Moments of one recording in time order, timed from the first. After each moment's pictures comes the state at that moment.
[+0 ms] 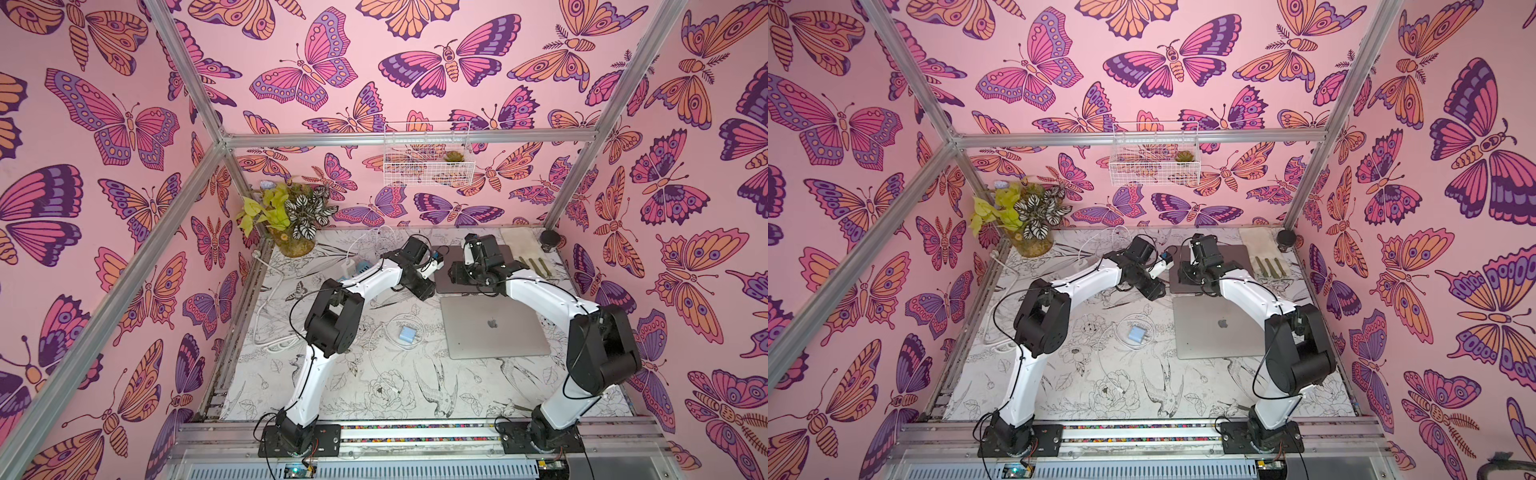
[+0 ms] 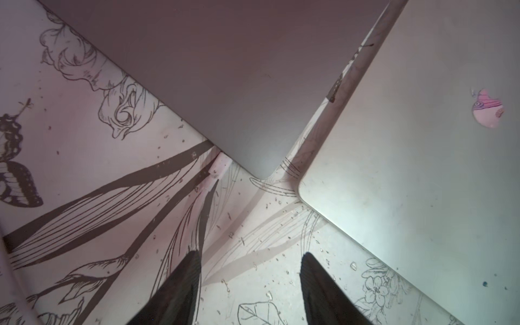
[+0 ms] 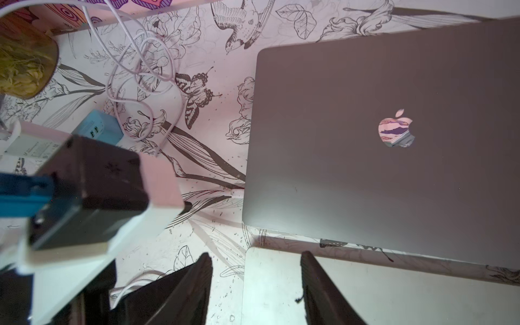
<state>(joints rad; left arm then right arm) -0.62 2.28 1.86 -0.65 0.28 0.22 0.36 1.69 1.23 -0.37 -0.07 0.39</state>
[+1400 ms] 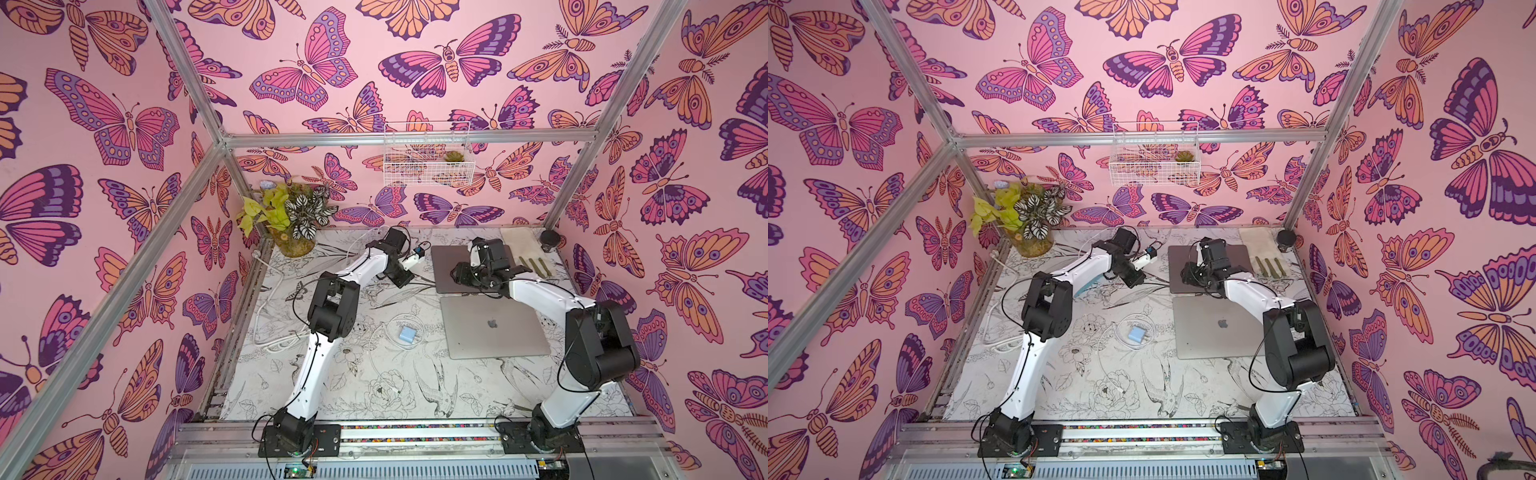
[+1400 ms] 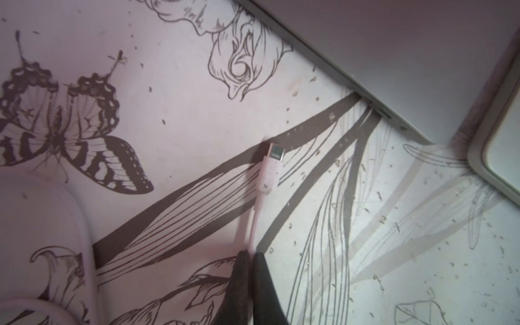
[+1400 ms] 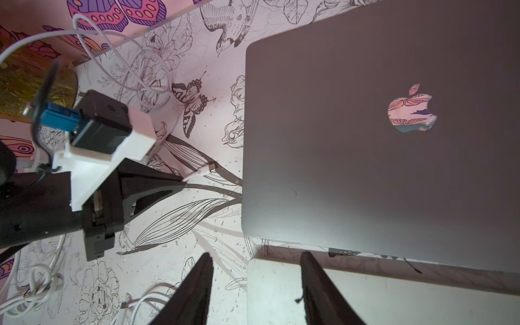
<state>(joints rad) -0.47 2.45 2.06 -0.79 0.30 0.43 0.30 1.72 1.15 -0.25 -0.17 0.47</state>
